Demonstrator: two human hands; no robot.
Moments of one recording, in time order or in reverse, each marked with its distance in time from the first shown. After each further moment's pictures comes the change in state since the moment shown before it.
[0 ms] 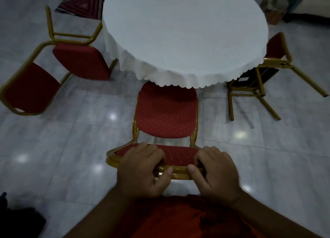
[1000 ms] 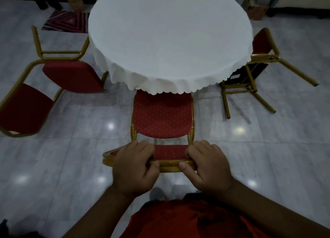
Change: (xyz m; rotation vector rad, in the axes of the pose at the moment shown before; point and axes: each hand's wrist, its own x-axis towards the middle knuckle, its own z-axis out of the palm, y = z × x) left_hand 0.035 -0.020 -0.004 0.017 -0.114 -0.104; right_hand 0.031 0.009 0.007 -0.056 0.044 -0.069
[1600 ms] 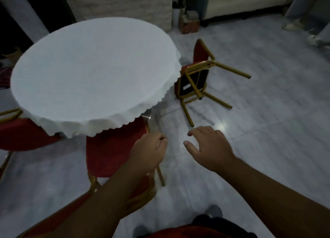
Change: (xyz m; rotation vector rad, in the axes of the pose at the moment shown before) left_hand 0.187 0.172 0.142 -0.083 -0.430 -0.012; right_hand -0.026 0.207 -0.129 -0.142 -0.059 0.487
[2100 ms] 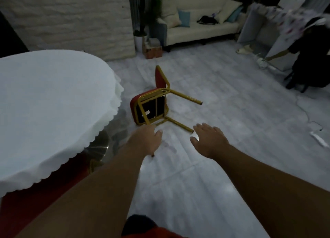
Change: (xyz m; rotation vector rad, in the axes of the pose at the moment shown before) left_hand 0.252 0.234 0.114 0.144 -0.158 -0.056; right_hand 0.095 0.319 -0.128 -0.187 -0.197 0.282
